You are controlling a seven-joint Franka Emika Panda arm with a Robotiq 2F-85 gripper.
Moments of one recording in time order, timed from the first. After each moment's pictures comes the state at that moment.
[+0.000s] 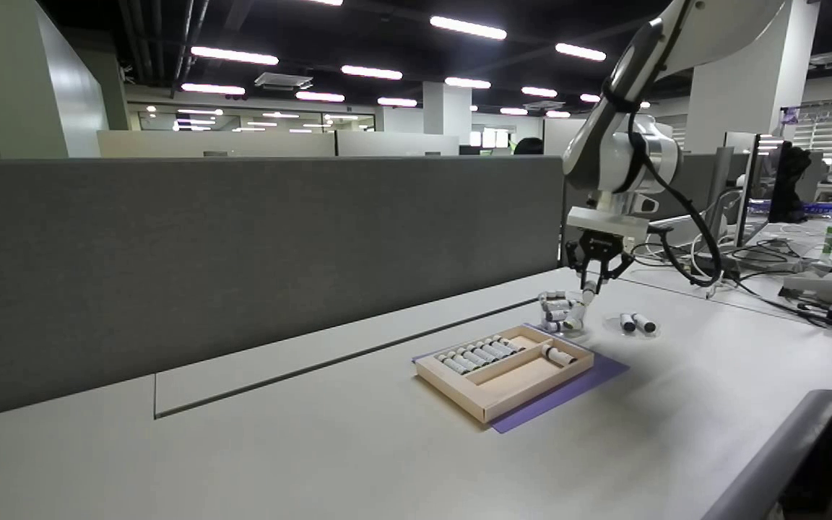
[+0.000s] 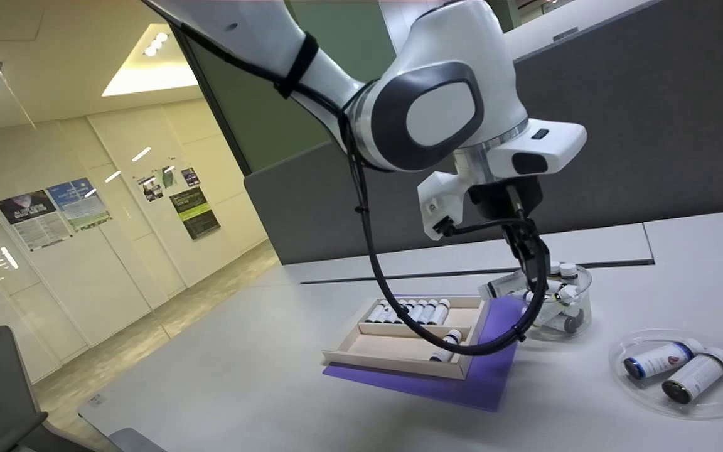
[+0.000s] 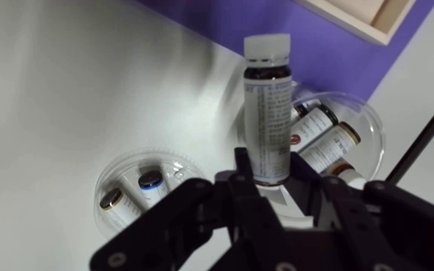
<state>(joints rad) -0.17 0.57 -0.21 -2.00 0.39 2.70 0.49</state>
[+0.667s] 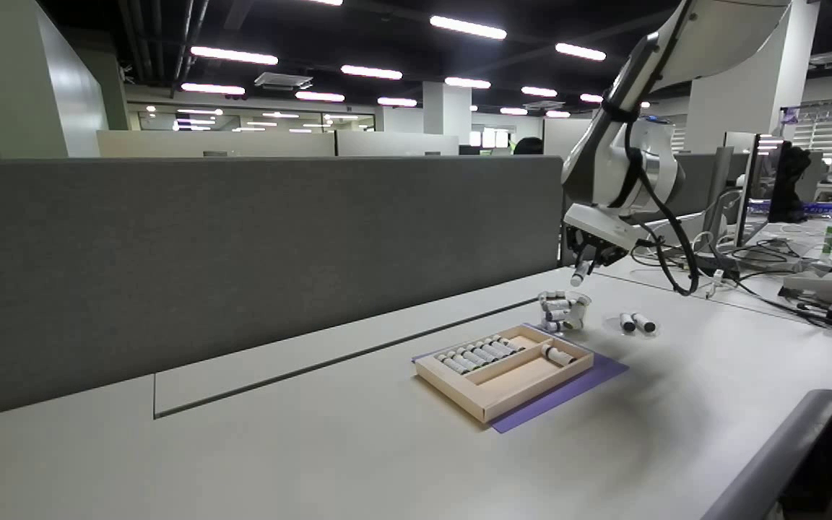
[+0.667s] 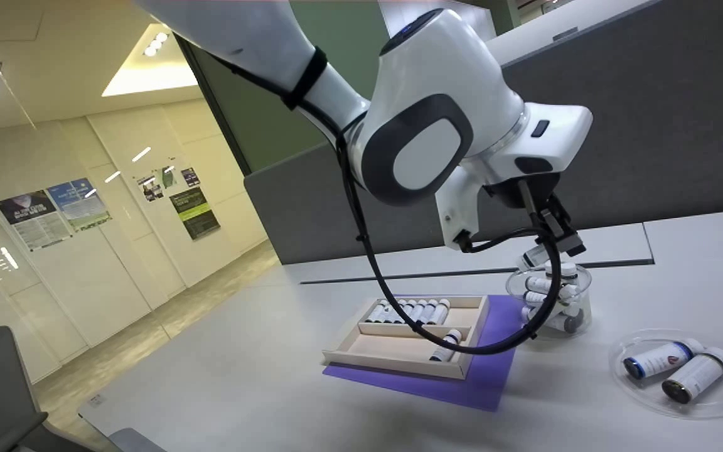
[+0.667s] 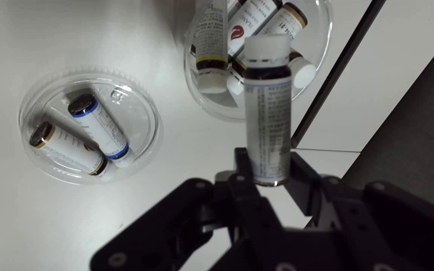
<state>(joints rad) -0.24 0.59 -0.11 -2.04 0.54 3.14 0.44</state>
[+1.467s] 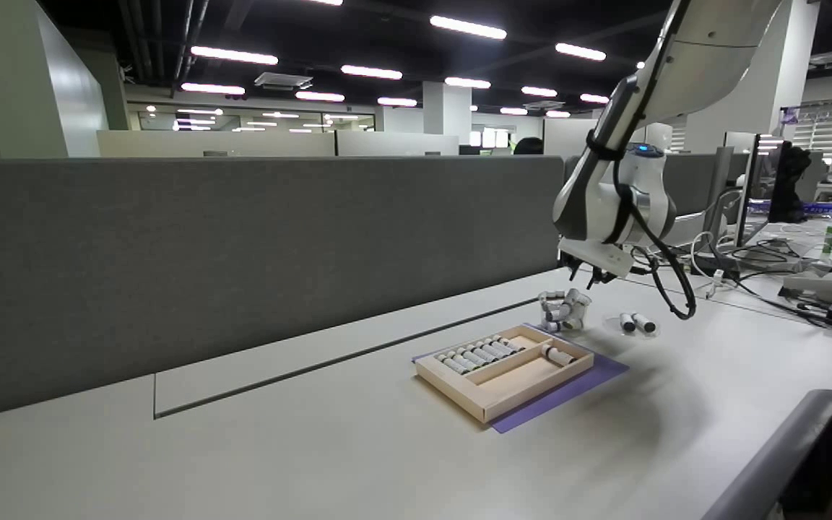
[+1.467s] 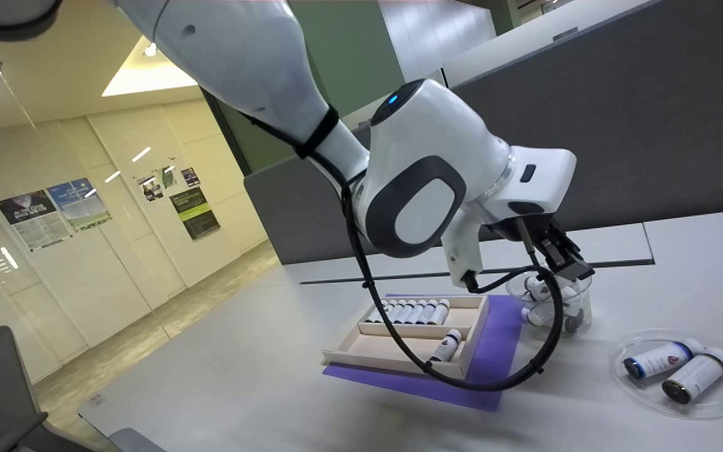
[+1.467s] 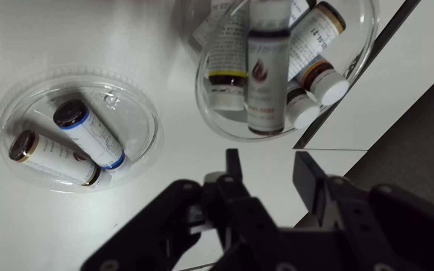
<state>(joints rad) -0.19 0.71 -0.12 -2.03 0.54 3.33 0.45</state>
